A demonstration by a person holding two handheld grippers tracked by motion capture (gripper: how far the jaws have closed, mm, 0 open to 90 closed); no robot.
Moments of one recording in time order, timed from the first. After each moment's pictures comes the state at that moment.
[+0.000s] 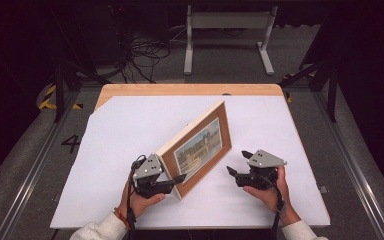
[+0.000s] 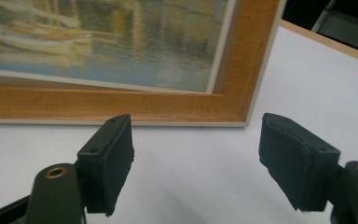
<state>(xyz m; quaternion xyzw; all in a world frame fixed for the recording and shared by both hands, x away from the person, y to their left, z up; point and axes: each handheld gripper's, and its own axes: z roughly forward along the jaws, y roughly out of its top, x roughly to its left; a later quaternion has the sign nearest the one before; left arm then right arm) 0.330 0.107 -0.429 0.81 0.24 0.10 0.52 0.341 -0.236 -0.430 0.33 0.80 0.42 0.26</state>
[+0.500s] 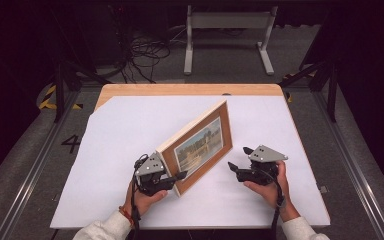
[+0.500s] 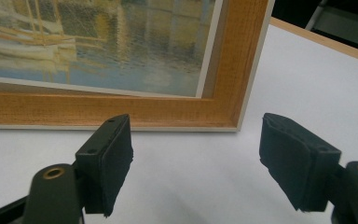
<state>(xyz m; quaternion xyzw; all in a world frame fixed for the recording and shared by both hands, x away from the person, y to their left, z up) 0.342 0.108 -0.440 0.81 0.24 0.07 0.53 0.351 -0.239 -0.428 0.34 0.80 0.43 0.26</state>
